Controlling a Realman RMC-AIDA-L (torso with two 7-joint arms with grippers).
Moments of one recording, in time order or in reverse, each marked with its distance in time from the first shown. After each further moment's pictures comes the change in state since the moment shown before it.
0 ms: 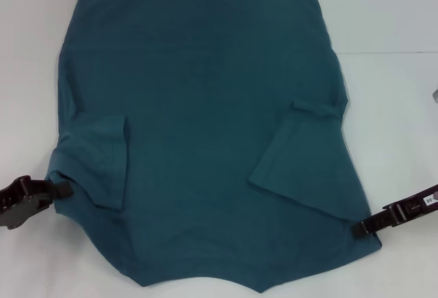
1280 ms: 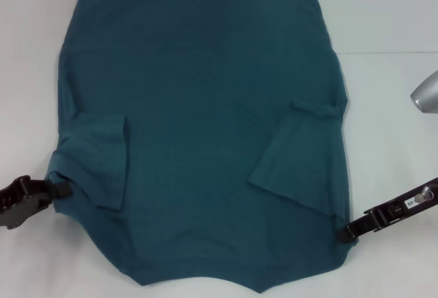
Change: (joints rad) left arm 0.000 -0.002 0.000 -0.002 0.000 -0.013 0.000; right arm 0.022 0.029 -0.043 -0.008 0.028 -0.029 0.012
